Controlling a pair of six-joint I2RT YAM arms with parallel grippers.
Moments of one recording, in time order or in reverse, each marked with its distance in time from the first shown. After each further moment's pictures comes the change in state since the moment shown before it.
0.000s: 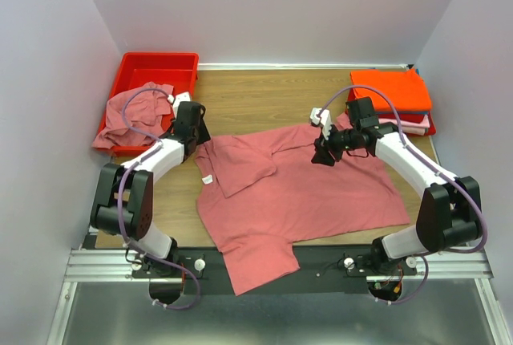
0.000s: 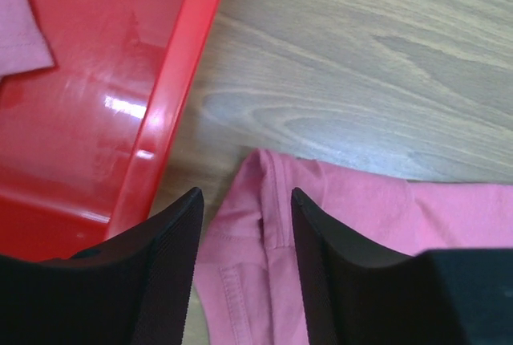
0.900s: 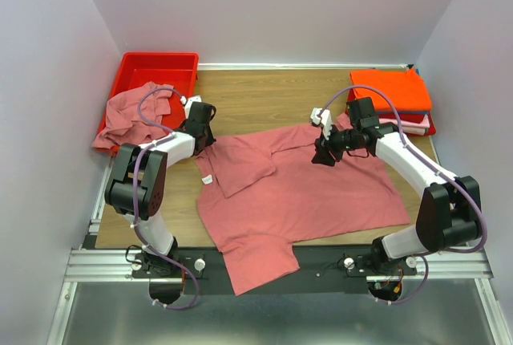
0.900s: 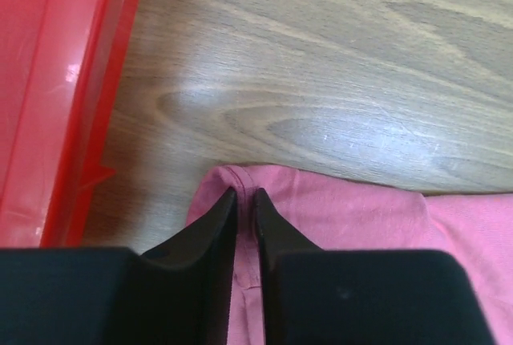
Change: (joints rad) left arm -0.035 0.196 0.085 0.008 0.001 0.007; right arm -0.006 0.002 -0.003 0.000 -0.004 -0.001
